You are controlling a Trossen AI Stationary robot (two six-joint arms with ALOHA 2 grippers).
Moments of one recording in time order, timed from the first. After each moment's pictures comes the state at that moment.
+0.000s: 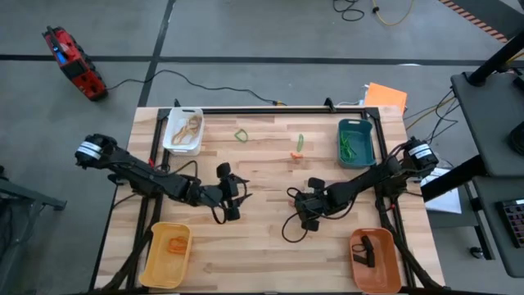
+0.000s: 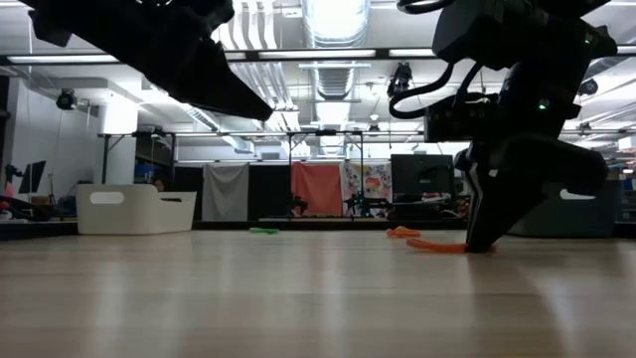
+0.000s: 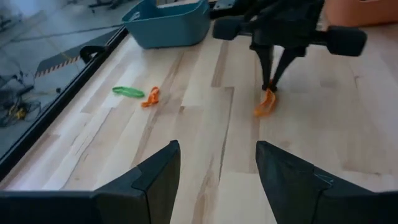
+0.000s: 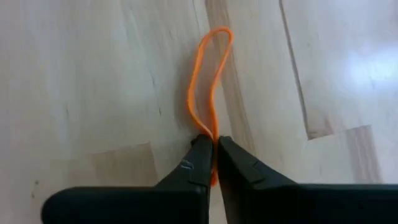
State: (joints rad) left arm -0.32 1.40 0.65 0.22 -0.58 -0.08; right arm 0.31 1.74 0.86 -0.40 0.27 0.46
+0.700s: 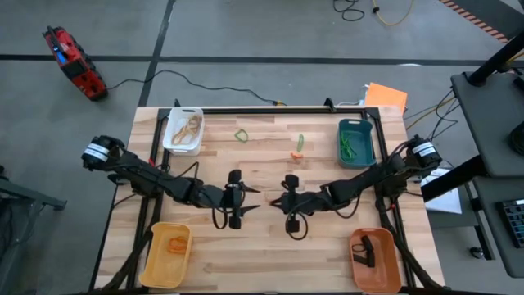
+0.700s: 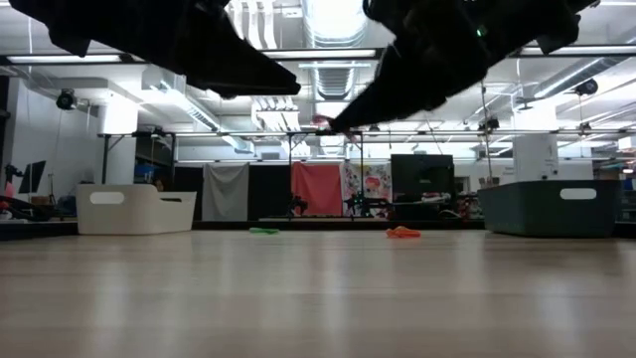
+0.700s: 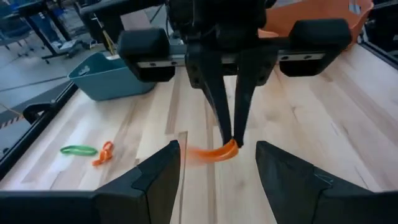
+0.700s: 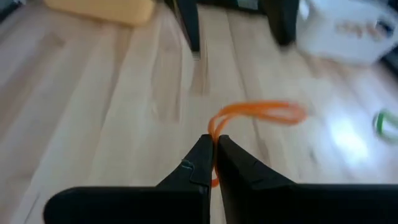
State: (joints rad) left arm -0.32 1.48 0.65 0.49 -0.39 0.10; right arm 0.31 1.68 0.86 0.28 0.34 0.02
